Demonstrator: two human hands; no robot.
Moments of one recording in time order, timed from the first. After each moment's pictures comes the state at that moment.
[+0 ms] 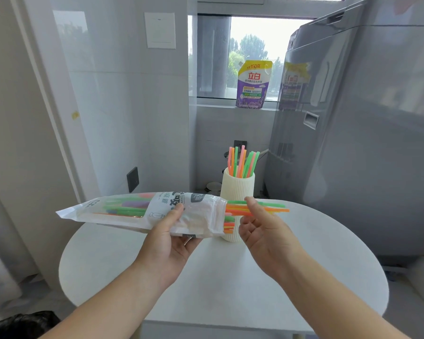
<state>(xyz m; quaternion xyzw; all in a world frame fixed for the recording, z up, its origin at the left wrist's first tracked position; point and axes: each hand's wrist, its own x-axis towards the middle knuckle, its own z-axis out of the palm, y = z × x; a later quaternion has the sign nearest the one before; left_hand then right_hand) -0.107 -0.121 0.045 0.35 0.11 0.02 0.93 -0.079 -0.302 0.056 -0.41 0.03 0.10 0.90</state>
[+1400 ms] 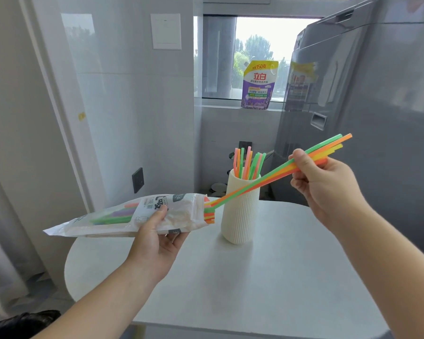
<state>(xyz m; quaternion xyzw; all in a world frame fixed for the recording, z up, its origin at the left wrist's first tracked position) -0.089 -0.093 0.033 0.30 0.17 0.08 0.93 -0.045 -0.355 0.134 -0.64 -0.01 -0.15 0.75</state>
